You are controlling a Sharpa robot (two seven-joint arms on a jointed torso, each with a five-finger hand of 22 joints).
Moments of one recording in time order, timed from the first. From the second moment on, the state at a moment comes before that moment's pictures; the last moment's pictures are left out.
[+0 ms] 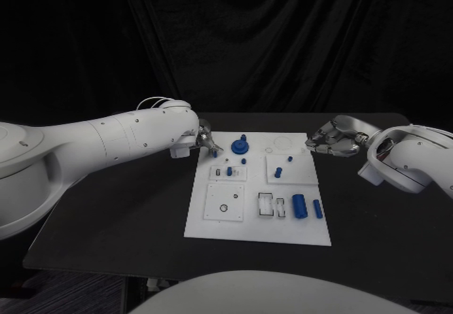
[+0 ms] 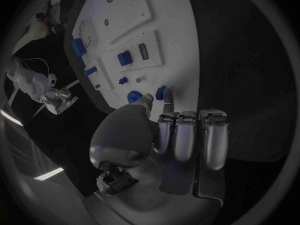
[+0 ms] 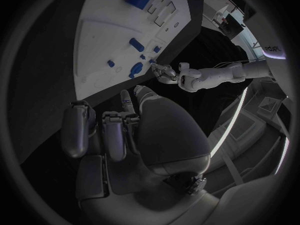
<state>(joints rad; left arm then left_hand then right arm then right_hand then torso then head) 1.31 -0.51 -0.21 0.99 -1.00 0.19 -0.46 1.13 0.06 0.07 0.23 0.18 0.89 0.07 0.37 1.04 1.47 -0.01 1.57 1.31 1.47 -0.05 1.57 1.31 0.01 1.47 -0.05 1.57 1.31 1.36 -0.88 -0.25 1.46 -1.01 -0.21 -0.01 1.44 0.00 0.15 0.28 0.40 0.96 0.14 0.08 0.12 1.46 0.06 1.56 1.31 1.46 -0.01 1.55 1.31 0.05 1.46 0.10 1.34 1.31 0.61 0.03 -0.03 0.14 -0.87</state>
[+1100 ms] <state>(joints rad) 1.30 -0.51 -0.21 0.98 -1.00 0.19 -0.47 1.16 0.07 0.12 0.18 0.31 0.81 0.07 0.40 1.15 1.47 0.00 1.57 1.31 1.47 -0.05 1.57 1.31 0.01 1.47 -0.05 1.57 1.31 1.36 -0.88 -0.25 1.46 -1.01 -0.19 -0.03 1.45 -0.01 0.16 0.27 0.42 0.96 0.14 0.07 0.12 1.46 0.06 1.56 1.31 1.46 -0.01 1.55 1.31 0.05 1.45 0.10 1.33 1.31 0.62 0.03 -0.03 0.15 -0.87</state>
